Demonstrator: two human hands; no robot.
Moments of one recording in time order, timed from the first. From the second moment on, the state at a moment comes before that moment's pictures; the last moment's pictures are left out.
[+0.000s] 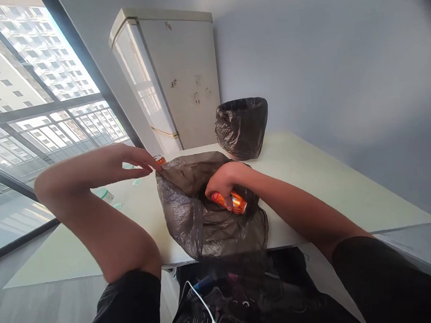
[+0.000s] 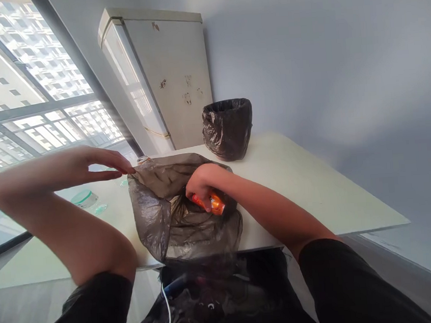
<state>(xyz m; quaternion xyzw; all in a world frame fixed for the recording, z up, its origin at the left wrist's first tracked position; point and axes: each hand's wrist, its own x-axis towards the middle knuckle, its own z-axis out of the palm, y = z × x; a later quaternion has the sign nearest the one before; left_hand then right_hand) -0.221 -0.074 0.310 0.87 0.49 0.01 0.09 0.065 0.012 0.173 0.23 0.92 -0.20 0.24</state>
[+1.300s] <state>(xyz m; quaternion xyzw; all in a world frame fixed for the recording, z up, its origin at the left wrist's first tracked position) -0.148 -0.116 0.316 0.95 0.25 0.19 -0.10 0.097 -0.032 0.249 0.15 0.62 -0.67 -0.37</state>
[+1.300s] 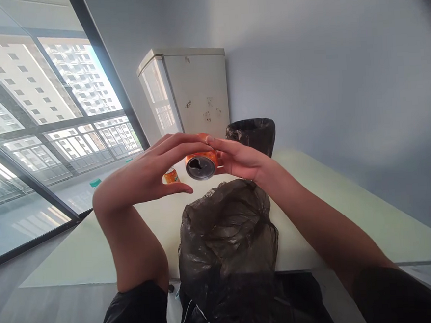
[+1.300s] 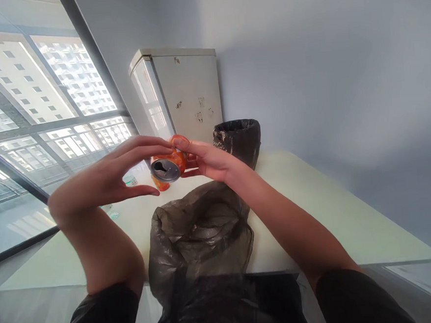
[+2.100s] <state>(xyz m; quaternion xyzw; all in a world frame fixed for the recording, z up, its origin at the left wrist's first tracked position) -0.244 -0.058 0.302 0.80 0.59 0.04 0.13 0.117 -0.027 0.254 0.33 0.79 -0.38 -0.35</state>
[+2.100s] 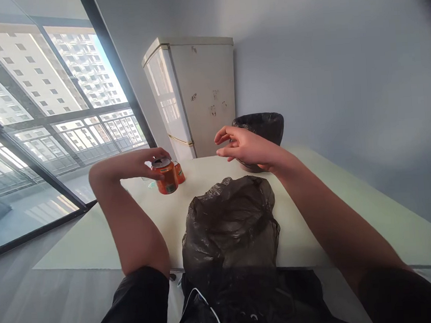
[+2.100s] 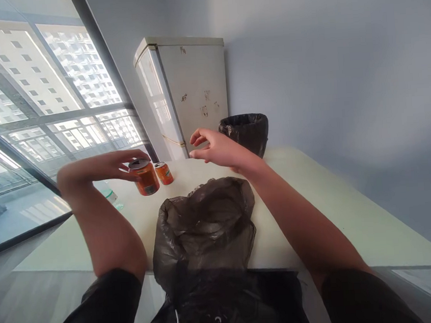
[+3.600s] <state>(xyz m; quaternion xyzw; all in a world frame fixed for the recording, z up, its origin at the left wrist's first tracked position) -0.297 0.023 0.235 0.59 0.72 -0.05 0.35 0.128 -0.025 0.255 0.27 0.92 -0.26 -0.12</state>
